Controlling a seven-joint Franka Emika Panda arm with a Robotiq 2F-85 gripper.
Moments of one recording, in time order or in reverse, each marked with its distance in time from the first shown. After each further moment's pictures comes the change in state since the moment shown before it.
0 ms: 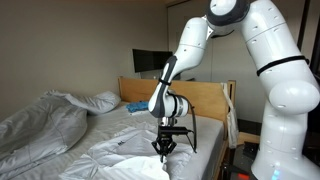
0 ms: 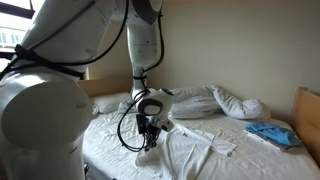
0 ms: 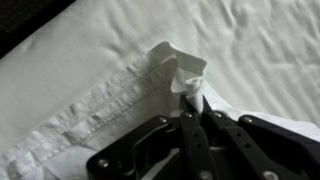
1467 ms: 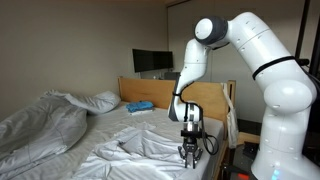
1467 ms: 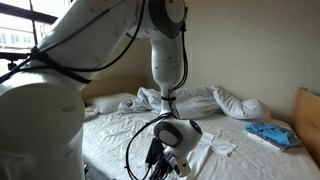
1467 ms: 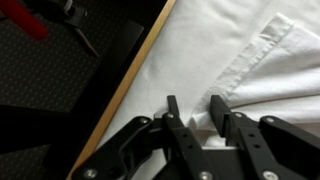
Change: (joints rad) arm -0.120 0.183 -0.227 -0.001 0.218 -0.218 -0.150
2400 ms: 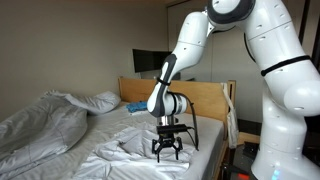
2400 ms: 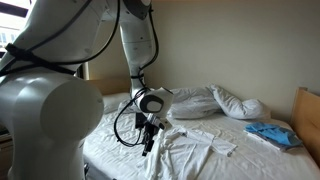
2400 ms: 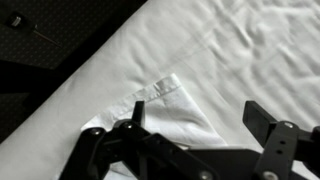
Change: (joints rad) arm 0.393 -0.227 -0.036 0.013 -0.281 0.008 0.365
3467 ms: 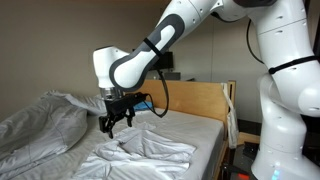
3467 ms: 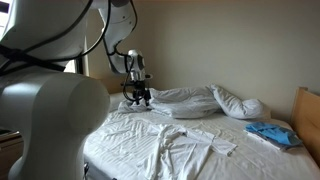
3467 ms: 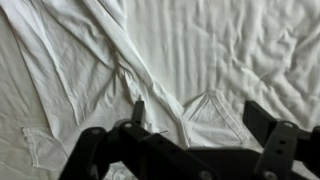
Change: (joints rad) arm 0.227 -0.106 0.067 0.450 -0.859 -0.302 0.374
